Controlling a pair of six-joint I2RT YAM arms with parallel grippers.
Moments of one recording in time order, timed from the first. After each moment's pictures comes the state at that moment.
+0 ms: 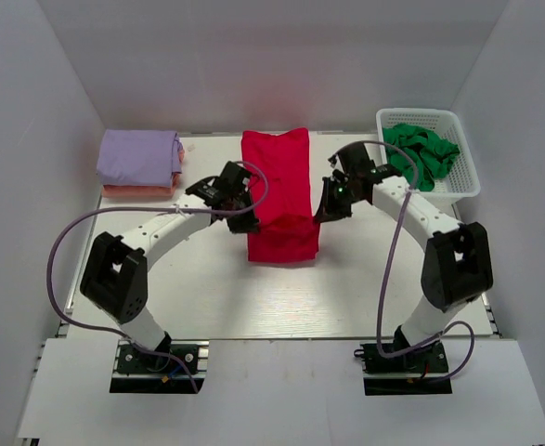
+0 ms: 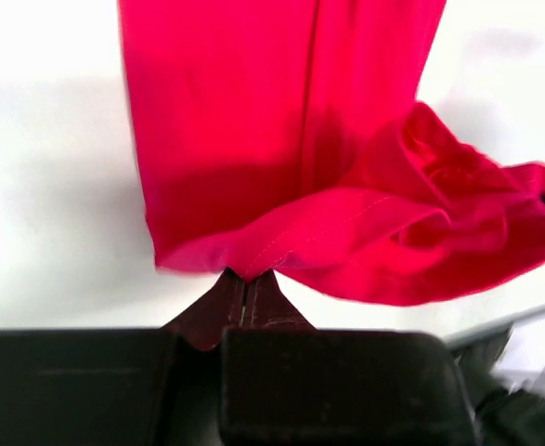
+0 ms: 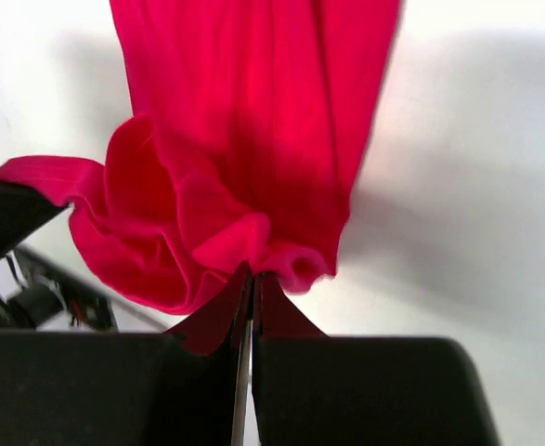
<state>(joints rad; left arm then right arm) -0.60 1.62 1.23 -0.64 0.08 -0.76 0.42 1.65 1.30 -0.72 -0.37 0.45</state>
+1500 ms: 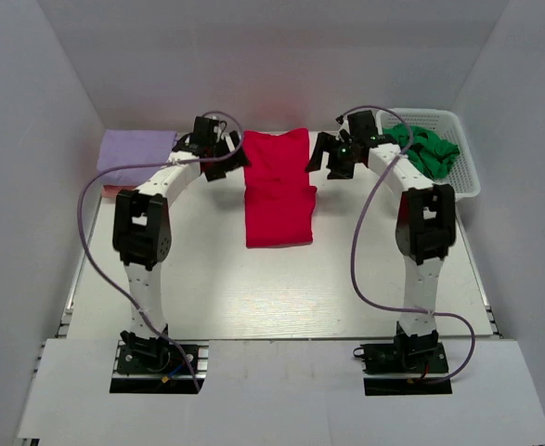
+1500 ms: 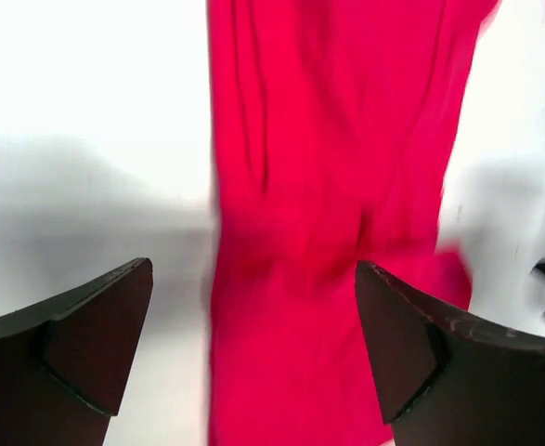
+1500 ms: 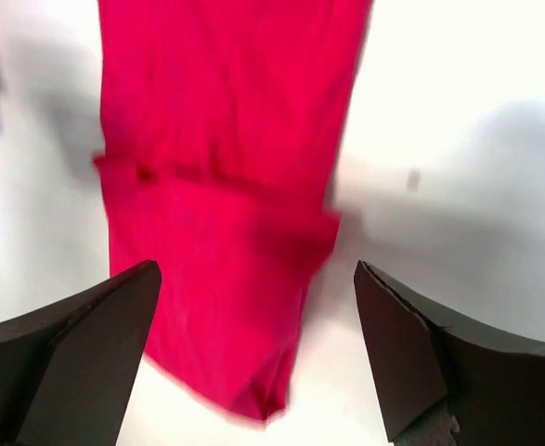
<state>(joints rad) -0.26 2.17 1.85 -0.46 0.13 -0.57 0.25 2.18 1.89 -0.58 -0.43 0.37</state>
